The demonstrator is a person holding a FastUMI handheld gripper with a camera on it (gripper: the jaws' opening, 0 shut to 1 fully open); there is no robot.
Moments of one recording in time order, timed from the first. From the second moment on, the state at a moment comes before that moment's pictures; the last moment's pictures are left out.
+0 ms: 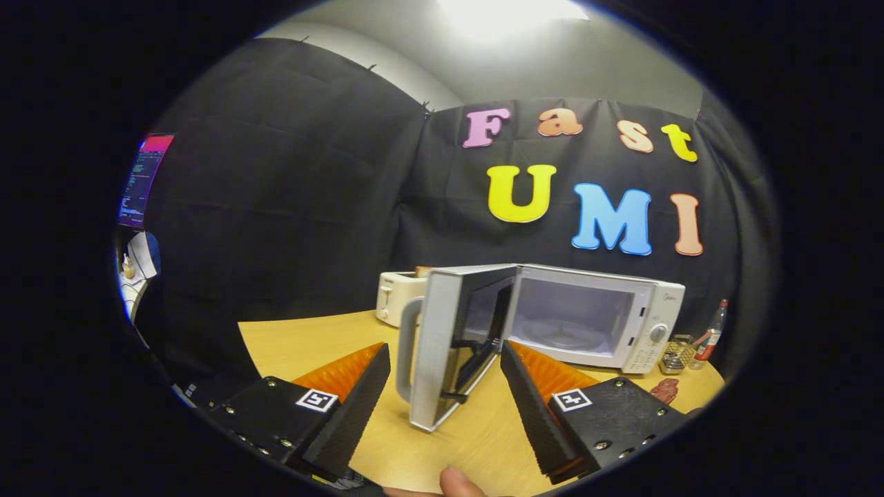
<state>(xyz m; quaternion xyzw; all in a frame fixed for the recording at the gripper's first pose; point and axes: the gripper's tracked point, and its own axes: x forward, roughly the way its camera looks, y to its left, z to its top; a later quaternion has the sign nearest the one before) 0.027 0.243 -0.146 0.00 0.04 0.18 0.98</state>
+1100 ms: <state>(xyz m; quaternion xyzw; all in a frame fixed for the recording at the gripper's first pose) 0.133 -0.045 -0.291 0.35 0.22 0.08 0.91</state>
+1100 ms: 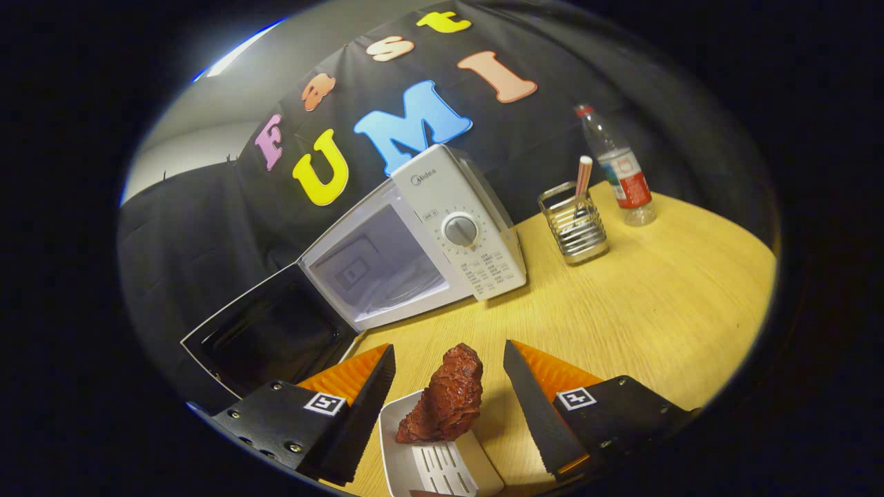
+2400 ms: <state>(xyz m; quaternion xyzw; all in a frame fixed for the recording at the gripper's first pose) 0.150 0.003 -0.213 0.41 0.19 0.13 0.89</state>
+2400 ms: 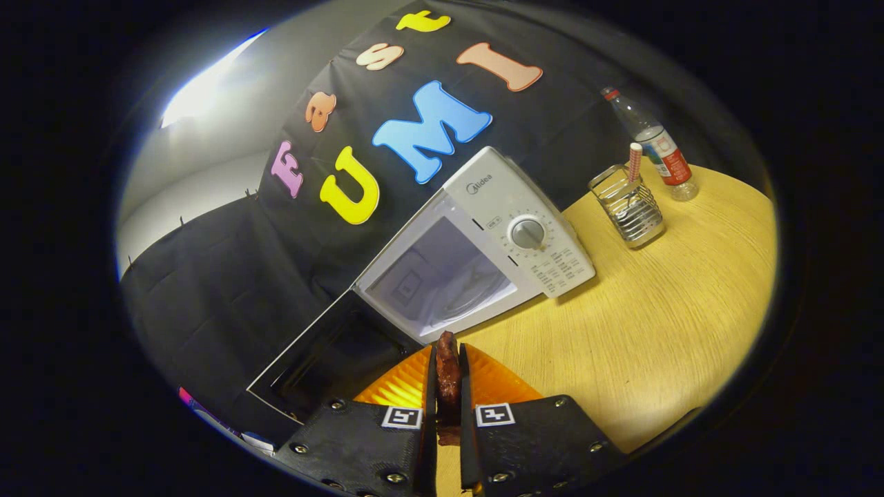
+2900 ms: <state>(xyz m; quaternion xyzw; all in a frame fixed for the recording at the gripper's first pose) 0.236 0.073 -0.190 0.41 0.16 0.11 0.89</state>
